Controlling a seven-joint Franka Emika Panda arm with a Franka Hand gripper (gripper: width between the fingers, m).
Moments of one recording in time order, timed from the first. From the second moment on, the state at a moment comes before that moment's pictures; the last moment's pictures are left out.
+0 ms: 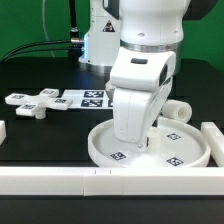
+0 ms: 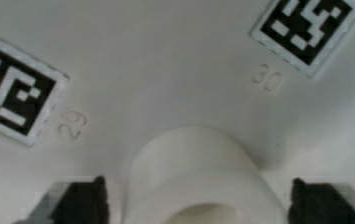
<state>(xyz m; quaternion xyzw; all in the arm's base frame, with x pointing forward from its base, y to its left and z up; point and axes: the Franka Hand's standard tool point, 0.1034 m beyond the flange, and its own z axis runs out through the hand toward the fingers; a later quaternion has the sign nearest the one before) 0.557 0.036 0.016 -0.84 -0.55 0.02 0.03</state>
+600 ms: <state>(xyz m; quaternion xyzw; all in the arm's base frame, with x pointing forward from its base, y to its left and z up) 0.531 0.032 0.056 -0.87 -0.48 0.01 0.01</state>
